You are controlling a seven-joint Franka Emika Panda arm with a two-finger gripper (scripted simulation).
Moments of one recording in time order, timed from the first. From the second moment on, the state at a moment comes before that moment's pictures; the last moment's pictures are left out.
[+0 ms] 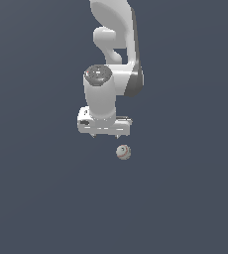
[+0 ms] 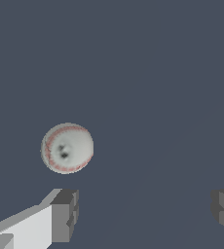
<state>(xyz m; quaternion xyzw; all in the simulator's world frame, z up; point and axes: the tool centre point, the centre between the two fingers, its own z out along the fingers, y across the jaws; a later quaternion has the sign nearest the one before) -0.008 -0.036 0.152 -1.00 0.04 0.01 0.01</state>
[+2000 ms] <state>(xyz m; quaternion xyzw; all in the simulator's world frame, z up) 0.007 0.047 0.098 -1.00 0.07 0.00 0.00</state>
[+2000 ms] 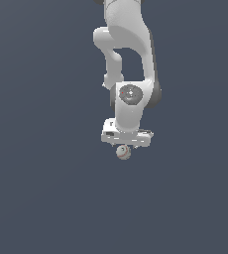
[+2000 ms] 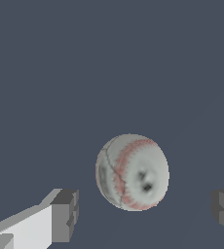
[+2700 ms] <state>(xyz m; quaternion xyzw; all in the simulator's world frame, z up) 0.006 0.047 0.054 -1.00 0.07 0.00 0.00</state>
